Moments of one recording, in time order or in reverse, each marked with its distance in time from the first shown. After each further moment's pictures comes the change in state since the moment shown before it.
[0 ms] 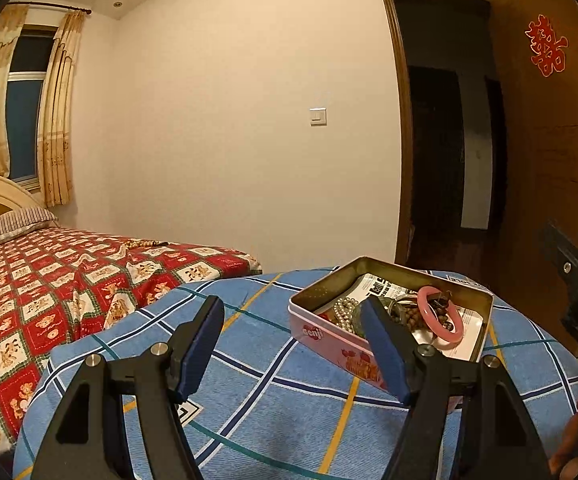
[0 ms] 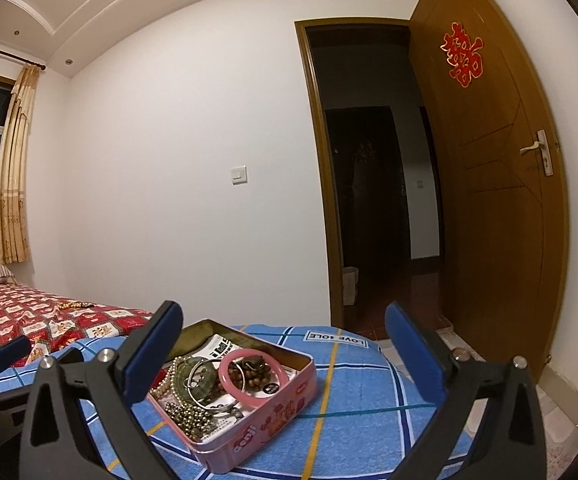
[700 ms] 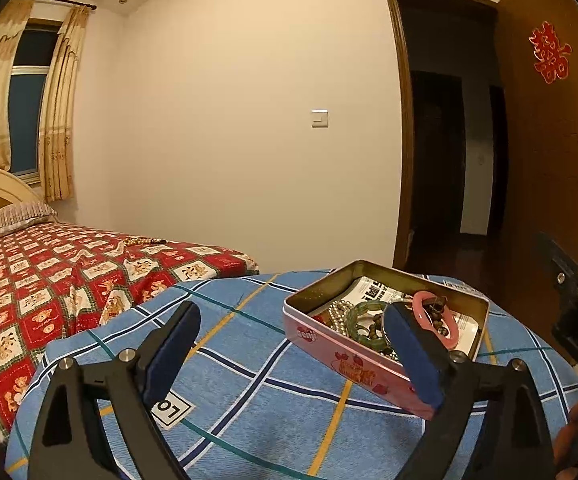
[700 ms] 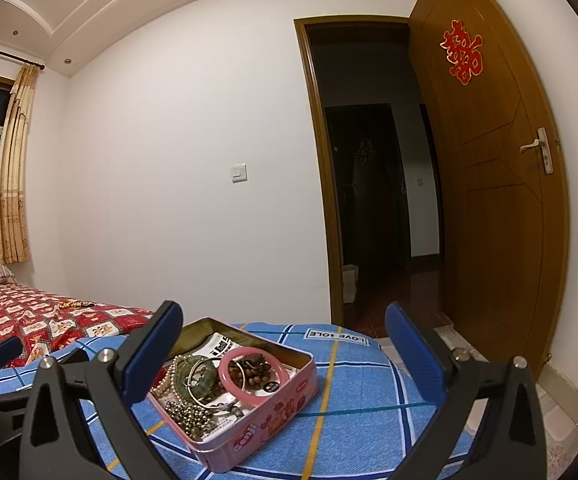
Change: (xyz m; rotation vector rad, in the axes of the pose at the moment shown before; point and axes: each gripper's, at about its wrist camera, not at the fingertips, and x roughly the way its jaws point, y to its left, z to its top) left arm 0.000 -0.006 0.001 -0.017 -0.001 -0.004; right arm 0.001 -0.002 0.002 0.003 0.011 0.003
